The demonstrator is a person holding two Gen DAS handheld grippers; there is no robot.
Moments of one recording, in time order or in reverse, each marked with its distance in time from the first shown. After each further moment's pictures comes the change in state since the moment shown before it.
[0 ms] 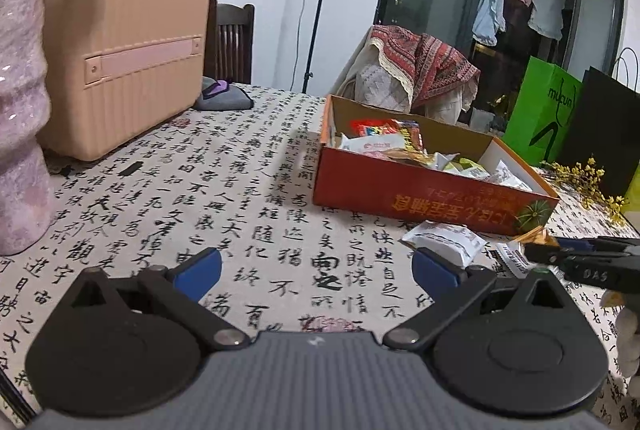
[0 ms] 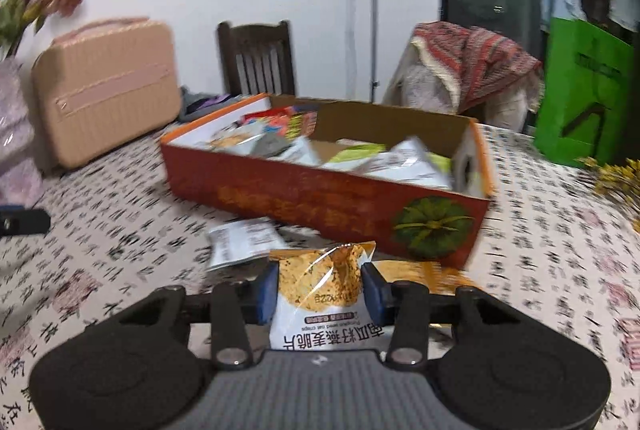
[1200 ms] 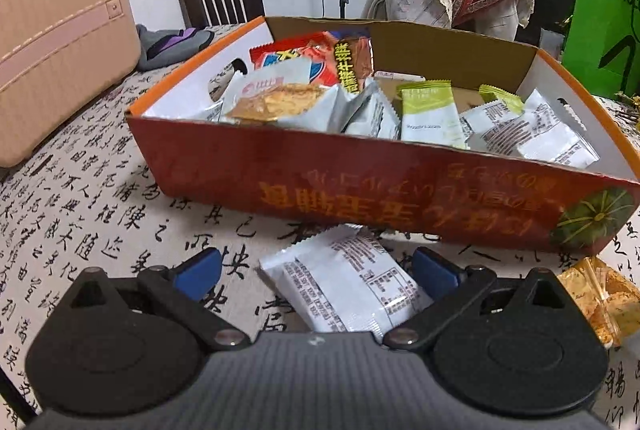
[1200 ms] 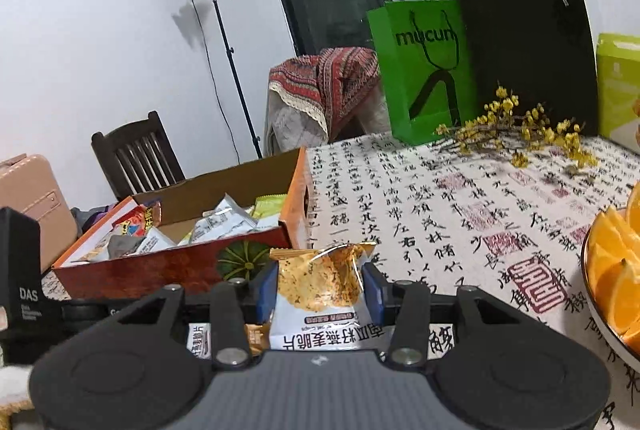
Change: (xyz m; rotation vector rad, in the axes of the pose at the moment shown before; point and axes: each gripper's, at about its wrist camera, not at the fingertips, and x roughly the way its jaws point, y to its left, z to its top) left arm 0.167 -0.155 0.014 0.058 0.222 0.274; right arm -0.029 -0.092 -0.023 0.373 -0.170 -0.213
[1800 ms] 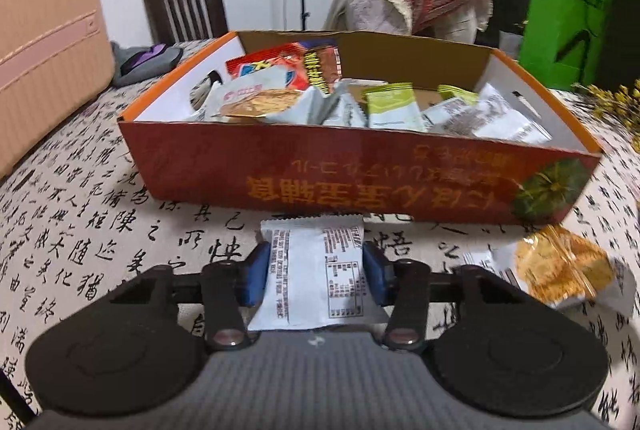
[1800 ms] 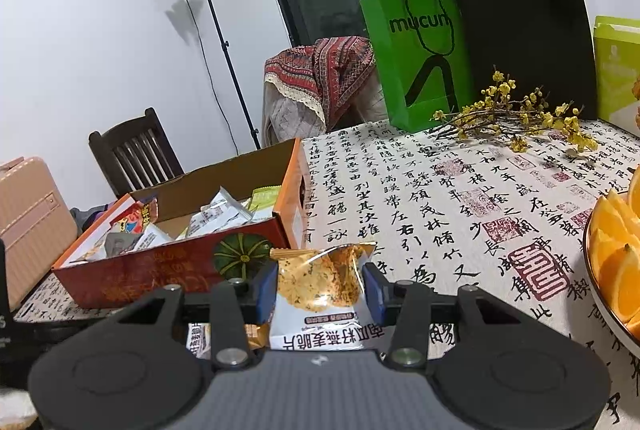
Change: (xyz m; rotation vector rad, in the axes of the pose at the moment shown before) left arm -0.023 0.007 -0.015 0.077 -0.051 -0.115; right arm 0.003 -0.004 -0.002 0.027 0.027 0.002
